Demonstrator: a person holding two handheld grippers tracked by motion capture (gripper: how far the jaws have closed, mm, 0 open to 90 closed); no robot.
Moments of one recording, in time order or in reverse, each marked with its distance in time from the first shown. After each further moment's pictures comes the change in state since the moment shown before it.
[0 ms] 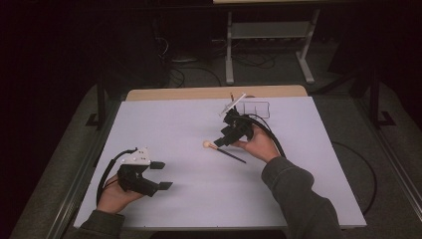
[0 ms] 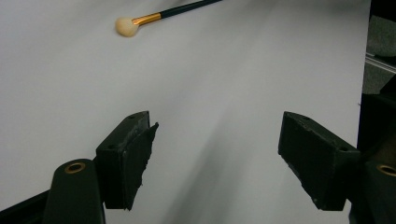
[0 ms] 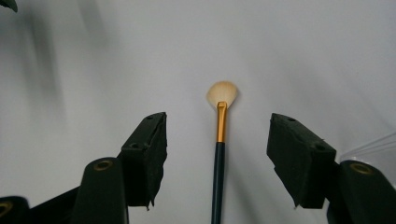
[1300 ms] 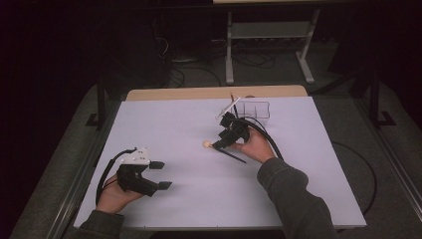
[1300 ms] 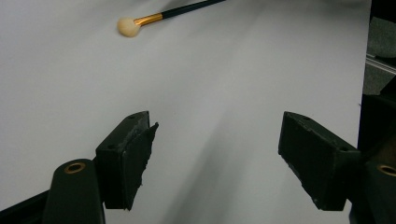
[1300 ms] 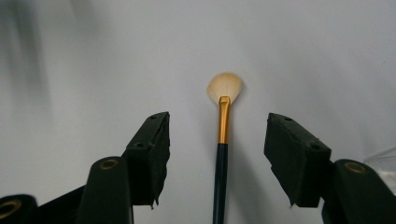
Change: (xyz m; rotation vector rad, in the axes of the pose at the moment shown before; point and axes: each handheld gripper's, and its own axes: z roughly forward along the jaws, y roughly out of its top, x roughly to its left) left arm 0.000 -0.001 -0.001 -0.008 -0.001 -0.011; right arm -0.003 -0.002 0.021 0.034 0.009 0.014
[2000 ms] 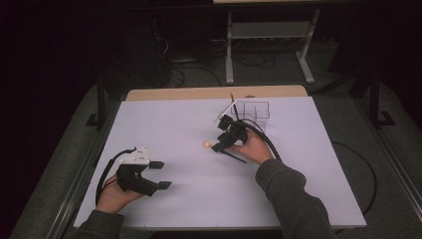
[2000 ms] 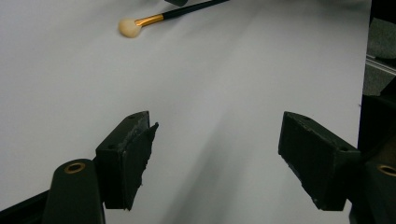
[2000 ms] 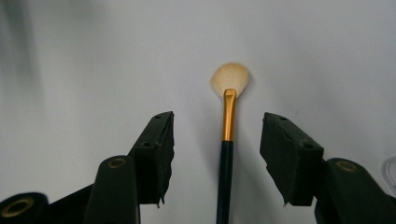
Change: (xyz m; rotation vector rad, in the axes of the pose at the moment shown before) left arm 0.000 0.000 -0.001 -0.005 0.003 0.000; right arm 0.001 -0.001 0.011 0.041 0.010 0.001
